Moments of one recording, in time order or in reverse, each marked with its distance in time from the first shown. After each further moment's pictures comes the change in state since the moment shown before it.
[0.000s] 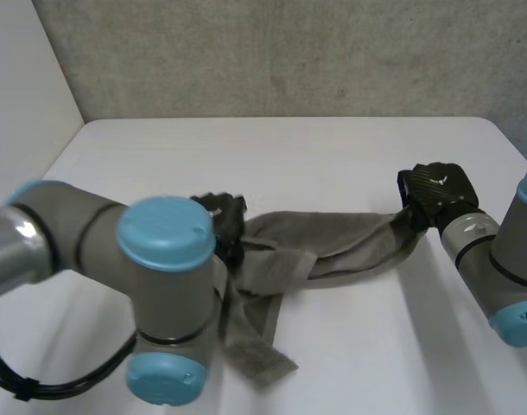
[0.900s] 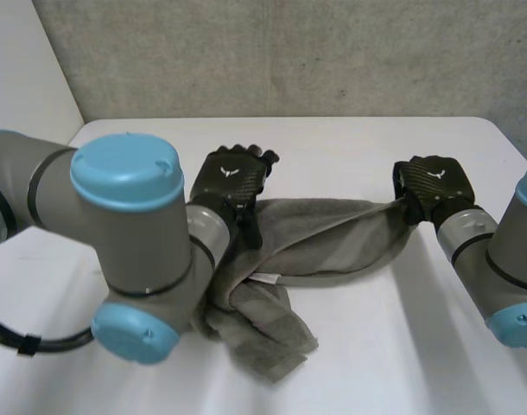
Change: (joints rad) left arm 0.032 0.062 0.101 -0.110 0.215 0.041; right arm 0.013 -0.009 0.008 -0.037 0.000 0.090; left_hand -0.943 -0.952 -0.950 -0.952 -0.937; right_hand 0.000 0.000 0.000 0.000 0.000
